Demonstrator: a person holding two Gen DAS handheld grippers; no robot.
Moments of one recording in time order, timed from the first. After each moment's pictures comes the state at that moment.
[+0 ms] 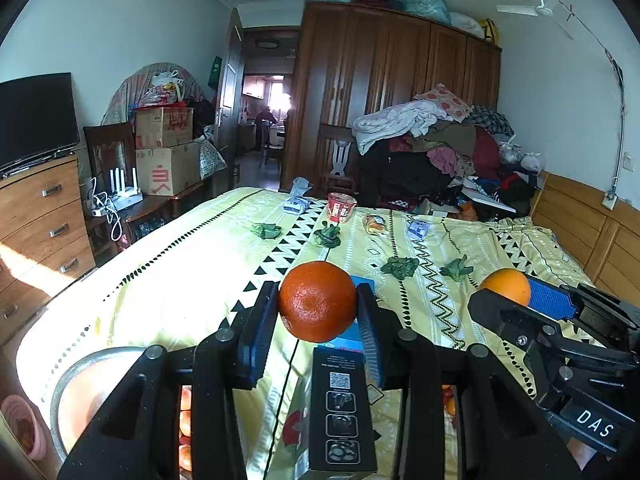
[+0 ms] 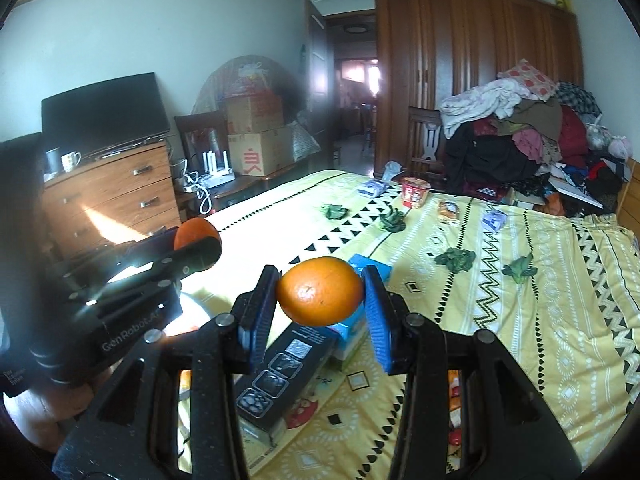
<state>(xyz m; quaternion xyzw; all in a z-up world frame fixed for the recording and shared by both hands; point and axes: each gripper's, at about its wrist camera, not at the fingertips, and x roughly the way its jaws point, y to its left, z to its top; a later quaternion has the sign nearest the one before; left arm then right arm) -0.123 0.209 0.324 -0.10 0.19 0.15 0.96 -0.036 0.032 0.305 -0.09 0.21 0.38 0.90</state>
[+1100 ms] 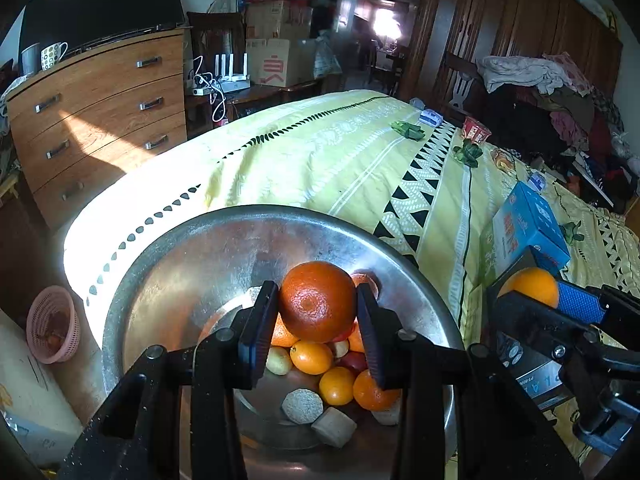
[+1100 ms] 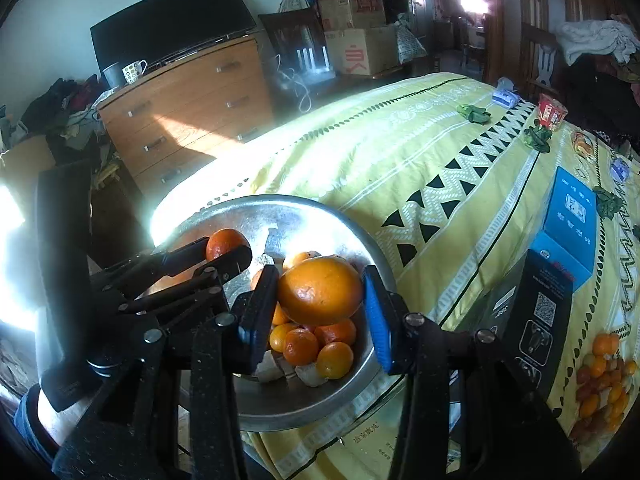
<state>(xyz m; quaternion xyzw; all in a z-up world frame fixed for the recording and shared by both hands) -0.189 0.366 0.166 -0.20 0.33 0.30 0.87 -0.081 0.212 0.187 -0.14 0.37 0.50 0.77</state>
